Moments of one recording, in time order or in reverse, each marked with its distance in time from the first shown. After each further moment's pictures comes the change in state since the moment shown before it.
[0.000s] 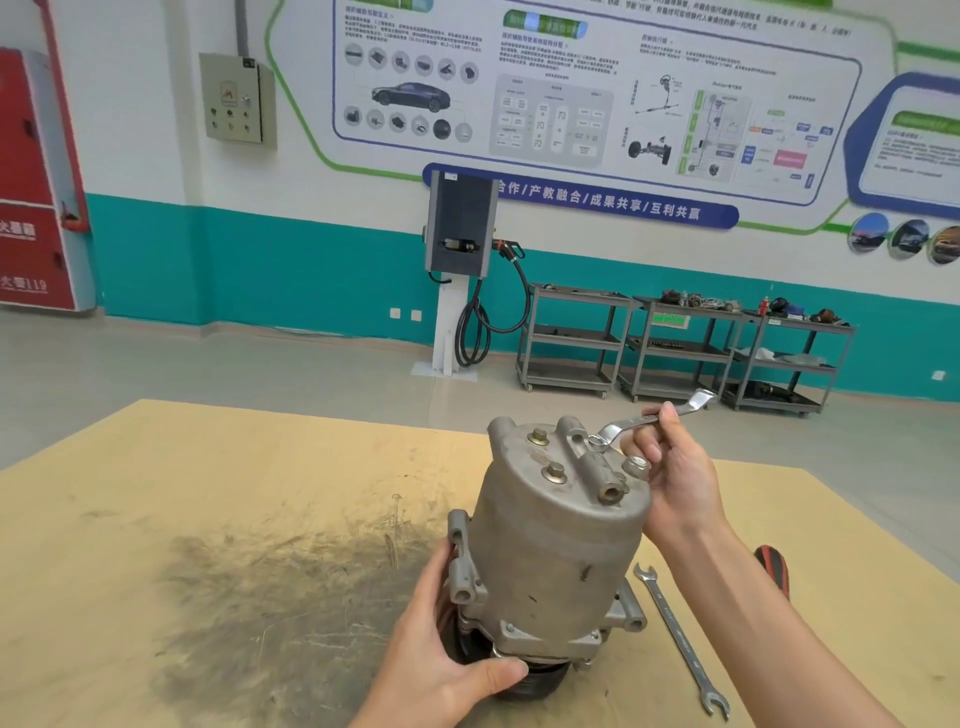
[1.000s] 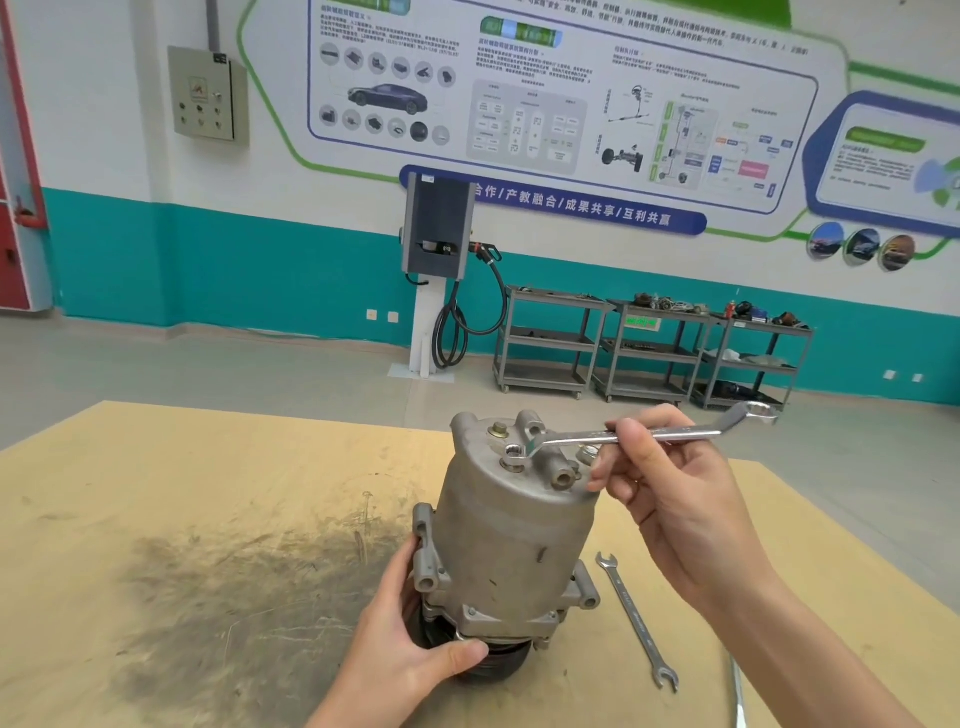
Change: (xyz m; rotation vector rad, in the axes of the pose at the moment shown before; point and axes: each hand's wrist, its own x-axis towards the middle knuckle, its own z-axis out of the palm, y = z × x) left_hand -0.001 0.006 0.004 -0.018 0.009 0.013; right_hand -0.079 -0.038 0.005 -0.452 -0.377 -0.236
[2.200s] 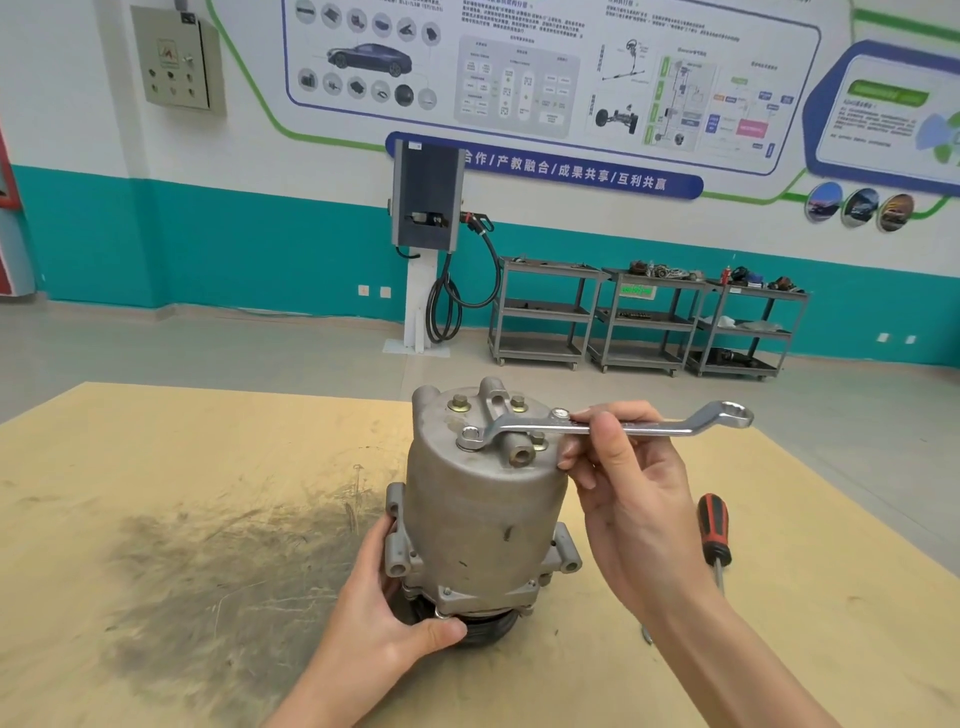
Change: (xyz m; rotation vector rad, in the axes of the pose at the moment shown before) left_hand -0.009 0.001 -0.005 0.029 0.015 -0.037; right_hand -0.020 0.030 0.020 0.154 0.077 -0.081
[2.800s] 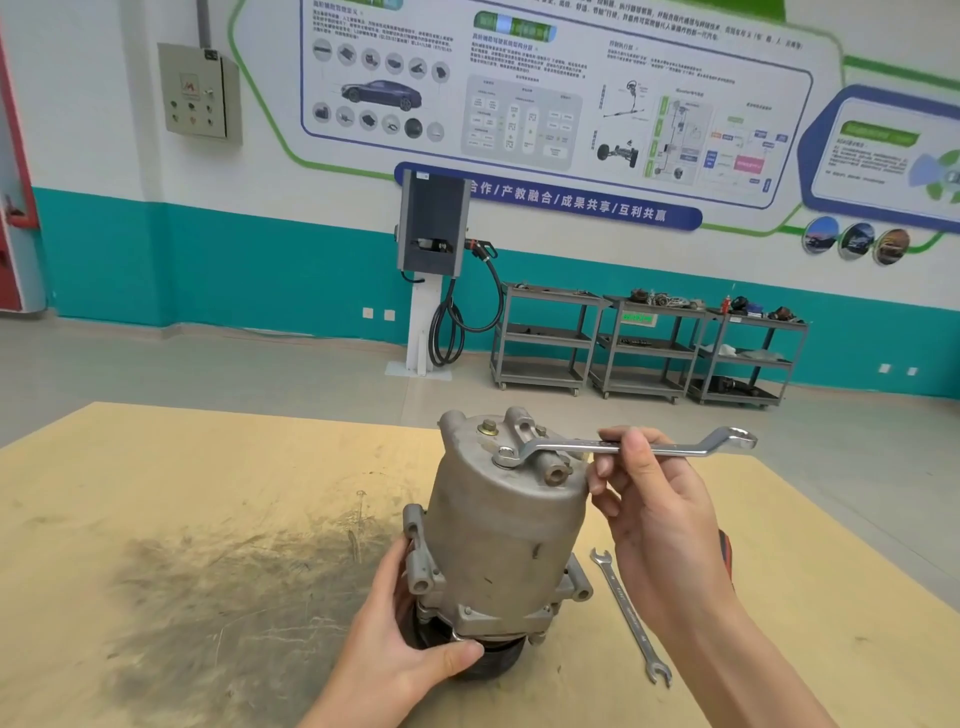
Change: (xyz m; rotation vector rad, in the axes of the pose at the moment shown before) left_hand 0.007 -0.002 0.007 -0.051 0.019 0.015; right_hand 0.011 -0.008 -0.012 -0.114 0.143 0.090
